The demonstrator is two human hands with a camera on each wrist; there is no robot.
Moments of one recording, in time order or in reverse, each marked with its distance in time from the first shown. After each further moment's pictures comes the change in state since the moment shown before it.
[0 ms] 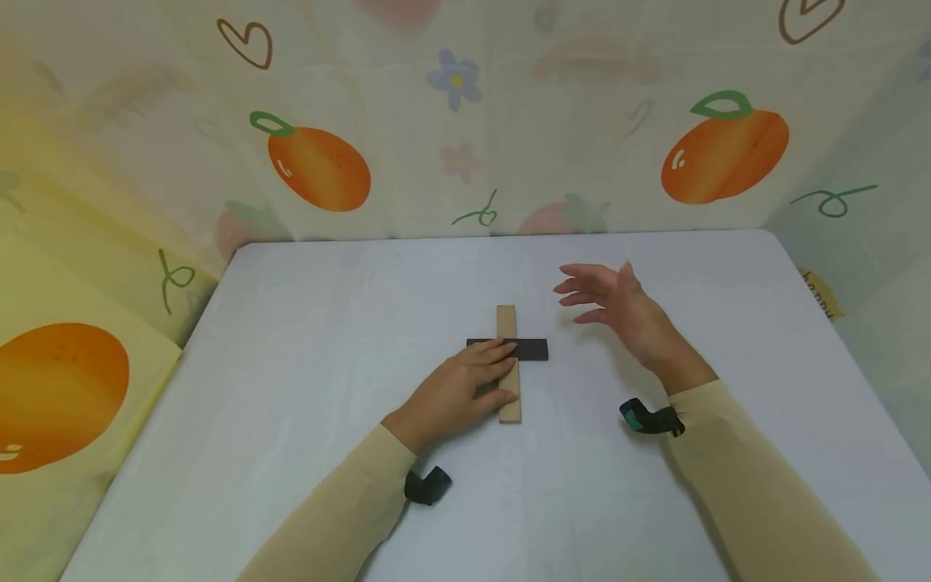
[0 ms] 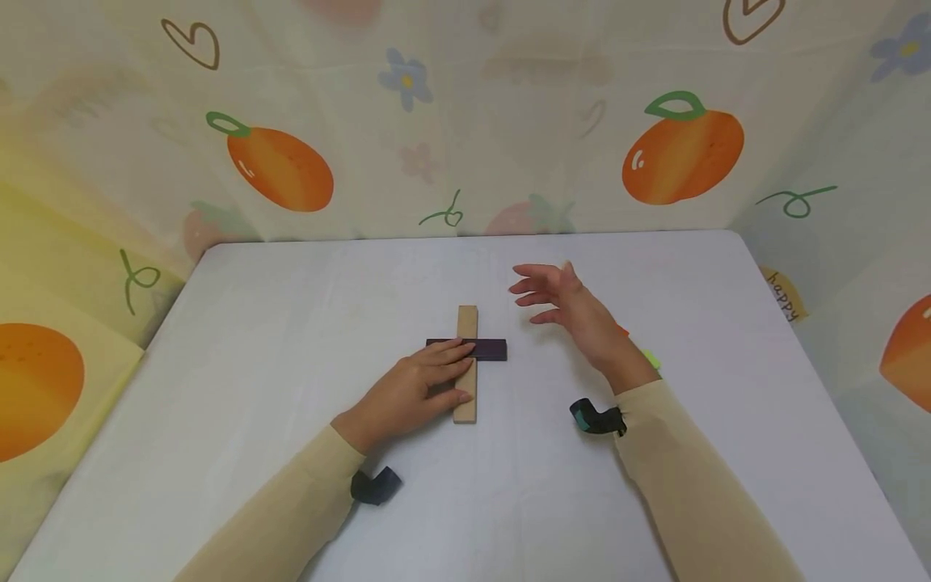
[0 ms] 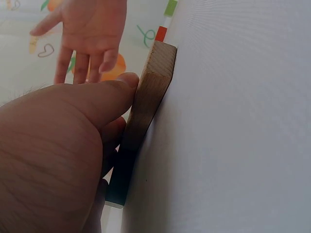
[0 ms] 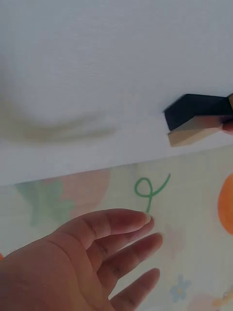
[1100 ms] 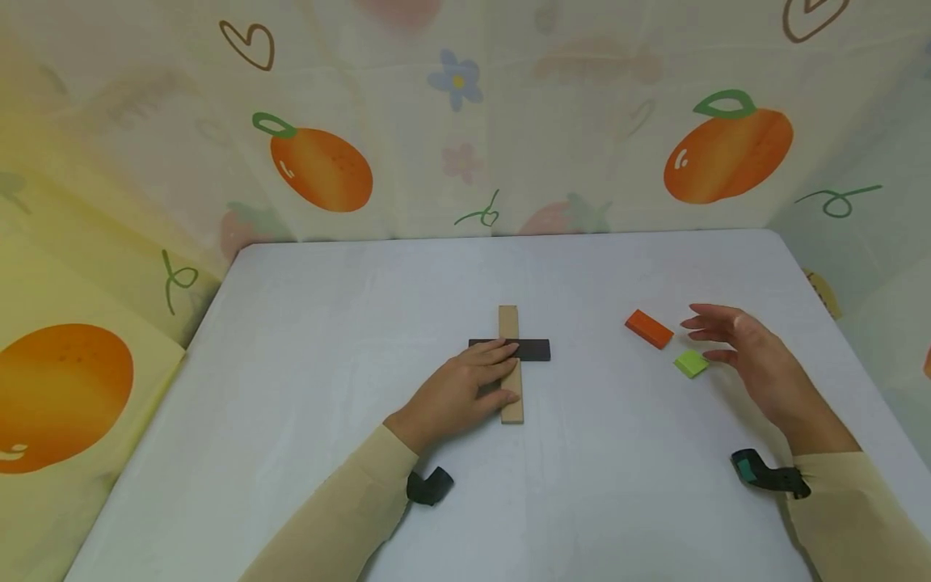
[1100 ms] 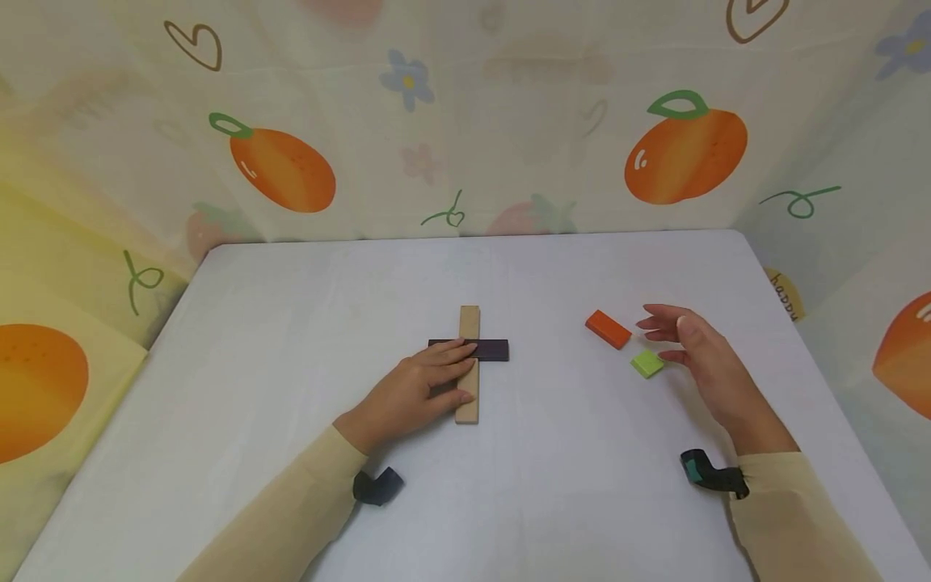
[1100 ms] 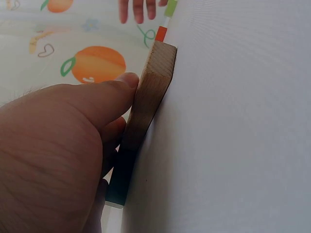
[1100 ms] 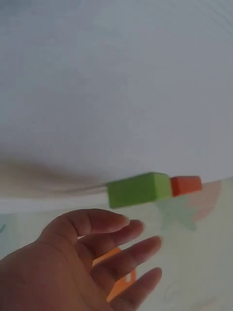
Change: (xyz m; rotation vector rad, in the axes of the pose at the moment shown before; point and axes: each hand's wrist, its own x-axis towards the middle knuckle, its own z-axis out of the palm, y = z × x) left_hand 0.000 -0.001 0.001 -0.026 0.010 0.001; right_hand -0.118 0.008 -0.082 -0.138 0.175 0.030
